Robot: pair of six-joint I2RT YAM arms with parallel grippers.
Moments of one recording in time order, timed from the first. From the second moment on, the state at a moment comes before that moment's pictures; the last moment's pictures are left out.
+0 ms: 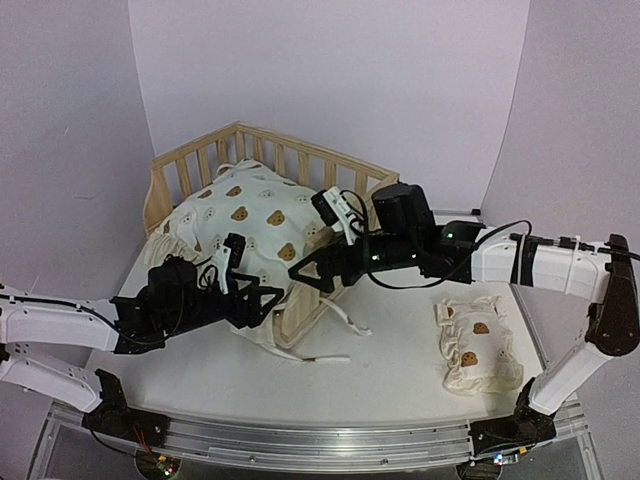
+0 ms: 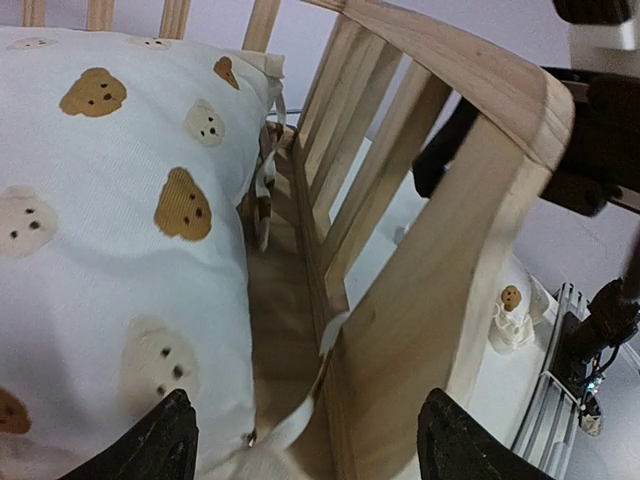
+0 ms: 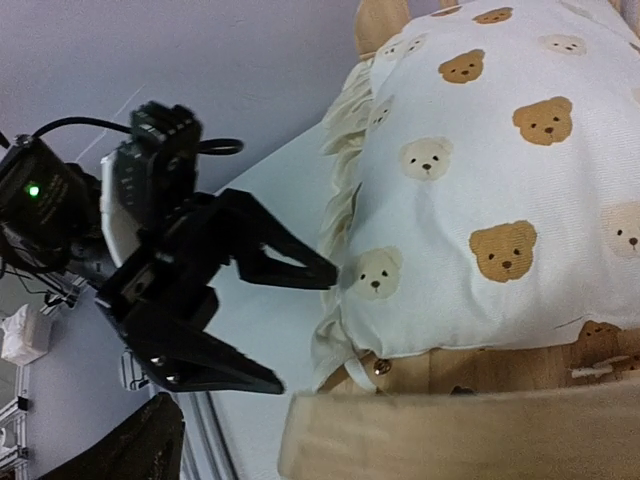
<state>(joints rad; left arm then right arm) -0.98 1.17 0.53 0.40 -0.08 -0.35 0.90 1.57 1.21 -0.10 -0.37 0.24</state>
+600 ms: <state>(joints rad) -0.99 1.10 0.55 0.34 0.20 -0.49 0.84 1.49 1.25 -0.39 -0.20 0.15</state>
